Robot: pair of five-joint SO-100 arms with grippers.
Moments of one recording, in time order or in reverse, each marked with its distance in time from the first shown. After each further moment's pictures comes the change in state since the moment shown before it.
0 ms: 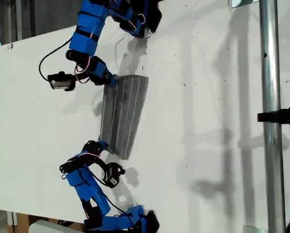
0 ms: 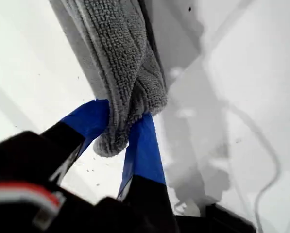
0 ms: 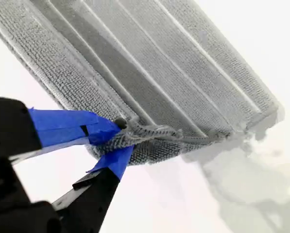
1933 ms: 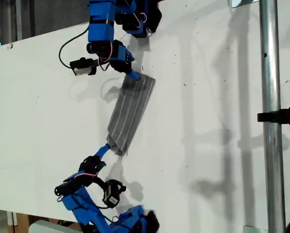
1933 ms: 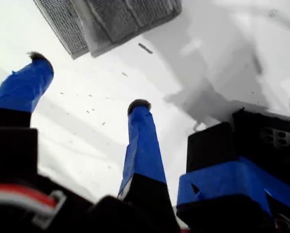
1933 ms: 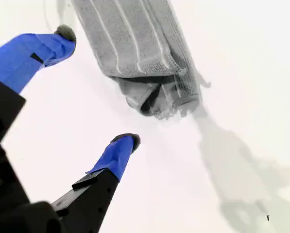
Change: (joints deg) arm 0 -0.7 28.9 24.0 5.0 -7.6; arm 1 -15.4 18.9 21.8 10.4 24.8
